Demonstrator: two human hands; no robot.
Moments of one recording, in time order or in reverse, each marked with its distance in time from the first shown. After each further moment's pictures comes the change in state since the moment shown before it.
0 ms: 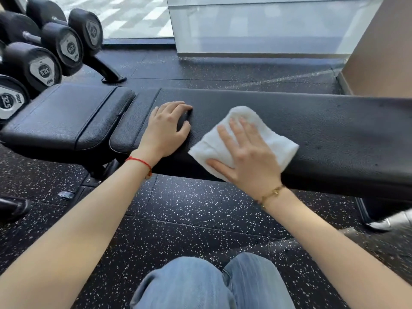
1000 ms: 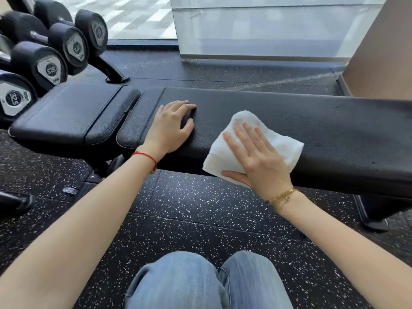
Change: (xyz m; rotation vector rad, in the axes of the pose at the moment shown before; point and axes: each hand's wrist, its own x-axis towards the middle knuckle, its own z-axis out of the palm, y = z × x) left_hand -0.001 -0.002 -0.002 -0.014 -0.024 -0.004; right_hand -0.020 0.019 0.005 -0.128 0.092 -0.188
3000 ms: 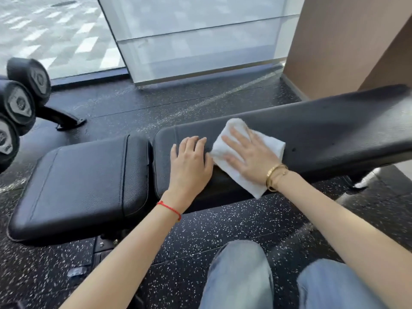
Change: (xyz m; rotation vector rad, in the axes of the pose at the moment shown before) left_hand -0.003 -0.036 -0.038 0.024 -0.040 0.161; right_hand 0.118 -0.063 -0.012 0.225 -0.490 0.447
